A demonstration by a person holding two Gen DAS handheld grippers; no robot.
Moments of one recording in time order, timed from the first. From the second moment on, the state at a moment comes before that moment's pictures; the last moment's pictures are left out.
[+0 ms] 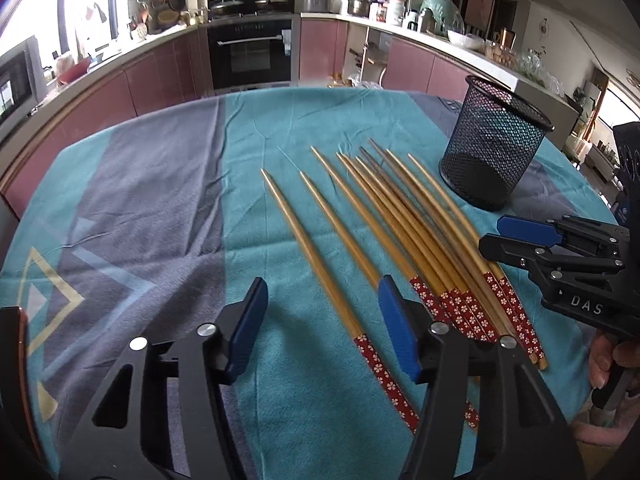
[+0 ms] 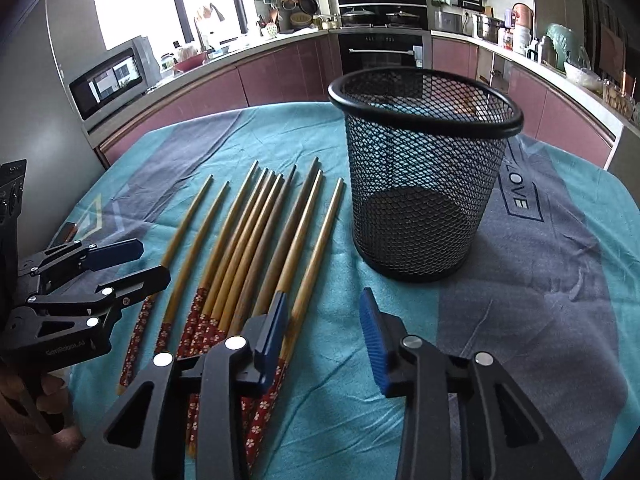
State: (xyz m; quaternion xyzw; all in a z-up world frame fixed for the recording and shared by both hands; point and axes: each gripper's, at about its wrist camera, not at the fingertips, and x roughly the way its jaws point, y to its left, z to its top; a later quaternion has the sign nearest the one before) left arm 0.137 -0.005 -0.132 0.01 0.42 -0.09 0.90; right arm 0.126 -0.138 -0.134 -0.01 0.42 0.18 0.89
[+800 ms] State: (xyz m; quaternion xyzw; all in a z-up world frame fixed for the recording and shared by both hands) left arm 0.176 -0.014 -0.136 -0.02 0.44 -0.09 0.89; right arm 0.149 -0.146 -0.134 0.04 0.43 0.18 0.88
